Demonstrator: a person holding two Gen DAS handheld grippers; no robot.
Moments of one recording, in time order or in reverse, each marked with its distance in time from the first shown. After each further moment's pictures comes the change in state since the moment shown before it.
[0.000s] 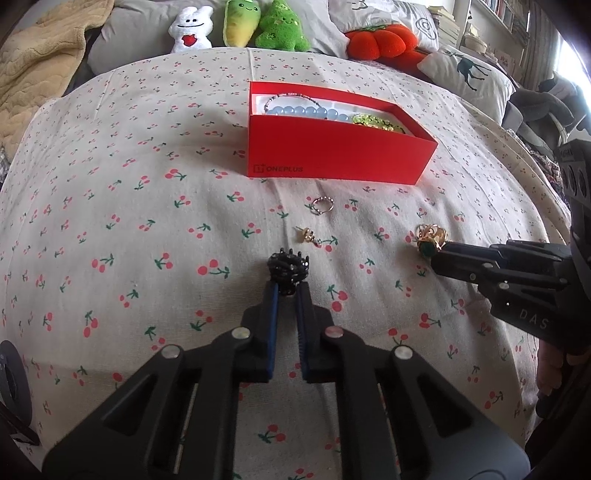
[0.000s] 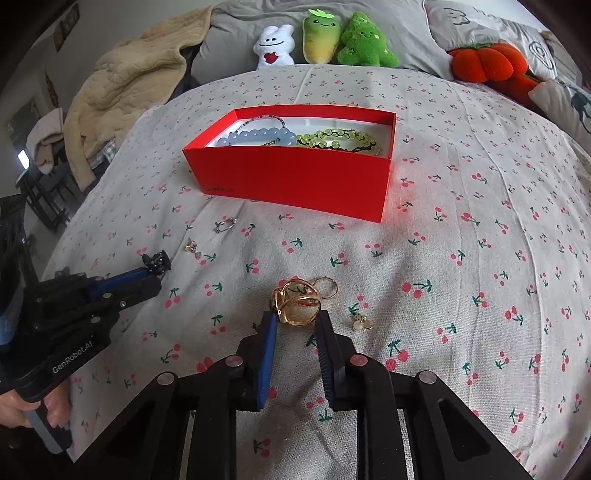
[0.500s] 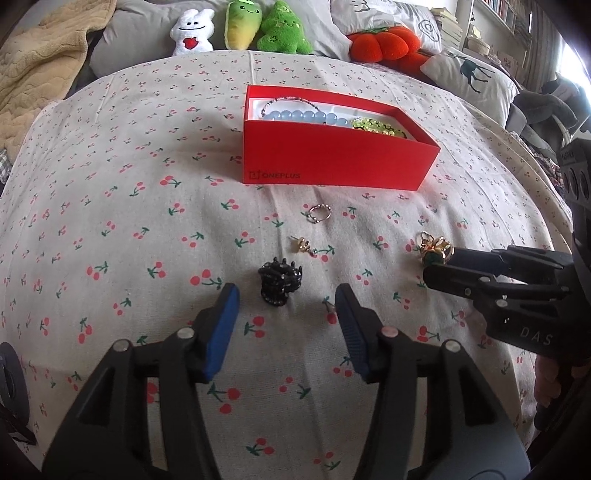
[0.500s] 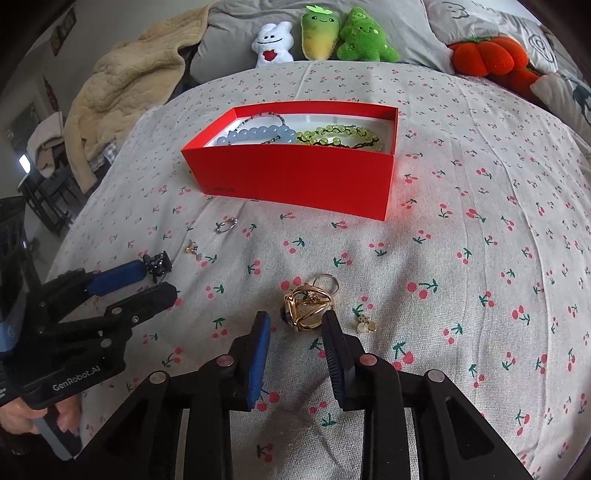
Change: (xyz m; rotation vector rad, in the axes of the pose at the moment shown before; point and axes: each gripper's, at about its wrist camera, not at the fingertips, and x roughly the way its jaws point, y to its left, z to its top) left arm 0.005 -0.008 0.005 -0.002 -0.014 0.025; right arm 0.004 -0.004 0.003 0.038 0.008 0.019
